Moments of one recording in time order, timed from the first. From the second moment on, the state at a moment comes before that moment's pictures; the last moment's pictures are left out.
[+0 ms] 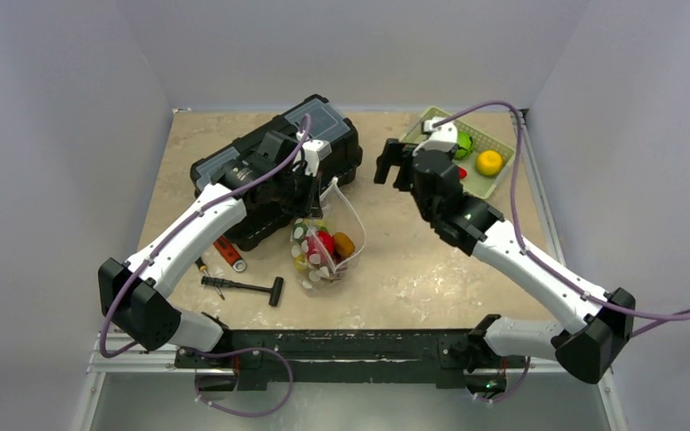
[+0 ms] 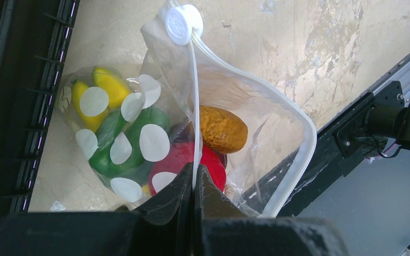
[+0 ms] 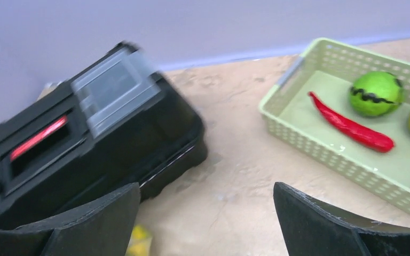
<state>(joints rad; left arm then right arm) -0.56 1.42 1.36 -0.83 0.28 -0.25 0.79 1.20 1.14 -0.21 0.58 0.40</state>
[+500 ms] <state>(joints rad) -0.56 1.42 1.37 -0.83 0.30 -0.25 0.19 1.50 1.24 -0.35 0.35 0.77</state>
